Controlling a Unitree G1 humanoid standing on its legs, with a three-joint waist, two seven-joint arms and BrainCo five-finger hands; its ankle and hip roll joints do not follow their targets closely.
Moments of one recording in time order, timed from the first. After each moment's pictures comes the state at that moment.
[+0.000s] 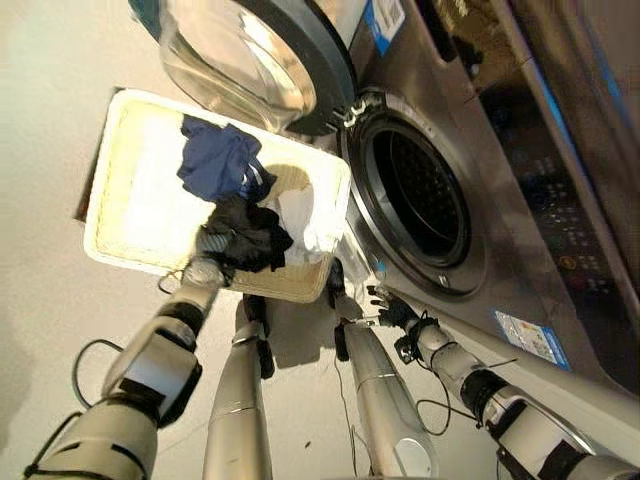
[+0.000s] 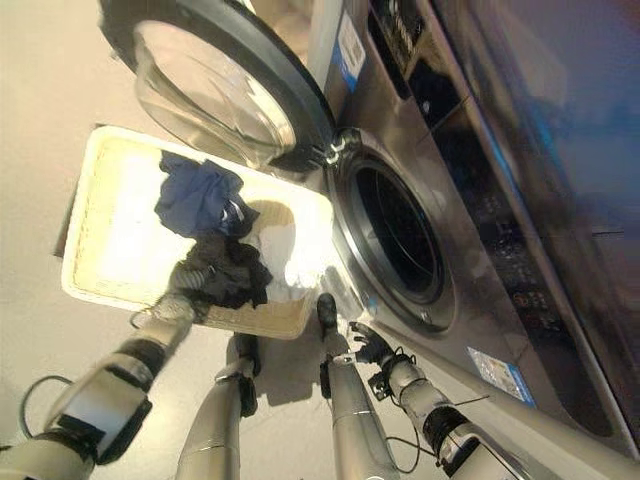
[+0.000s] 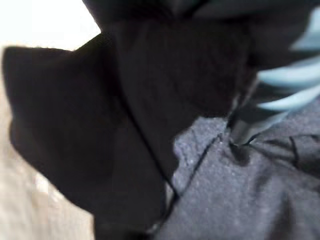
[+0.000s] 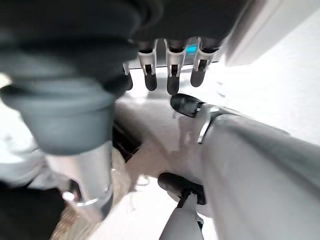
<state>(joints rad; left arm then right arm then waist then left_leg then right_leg) -0.82 0.44 -0.50 1.24 -0.19 -0.14 0.42 -0.50 -0.29 0.60 0.94 0.31 -0.13 0.02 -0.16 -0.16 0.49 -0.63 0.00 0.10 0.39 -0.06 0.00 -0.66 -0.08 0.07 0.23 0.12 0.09</state>
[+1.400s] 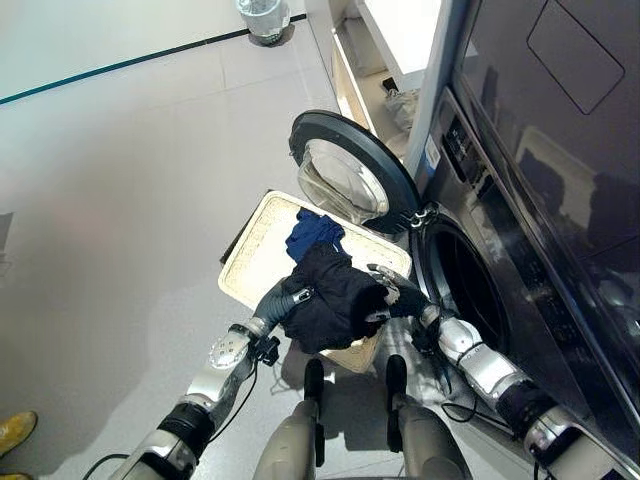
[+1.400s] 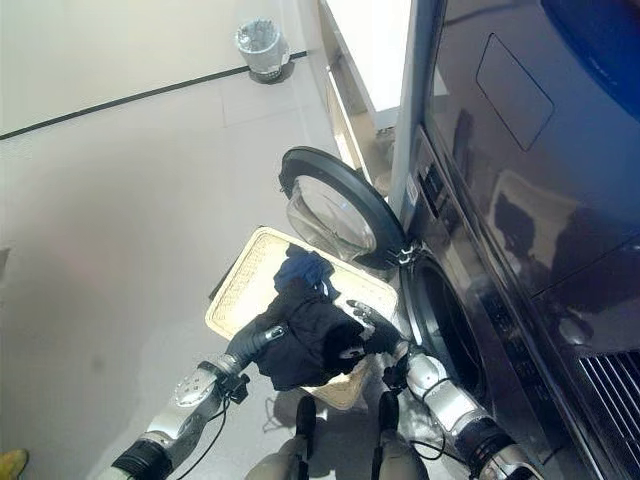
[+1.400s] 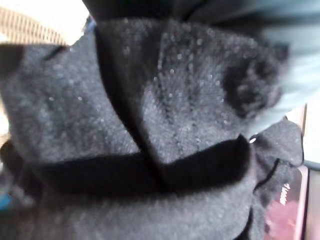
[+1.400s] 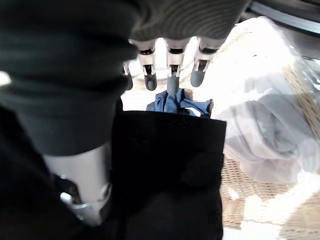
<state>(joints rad) -0.31 0.40 -0.46 0.52 -0.59 -0.25 -0.35 -0.40 -0.53 0.60 0.43 0.05 -0.16 0.06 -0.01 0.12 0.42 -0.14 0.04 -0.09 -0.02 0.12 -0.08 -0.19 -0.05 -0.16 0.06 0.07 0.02</state>
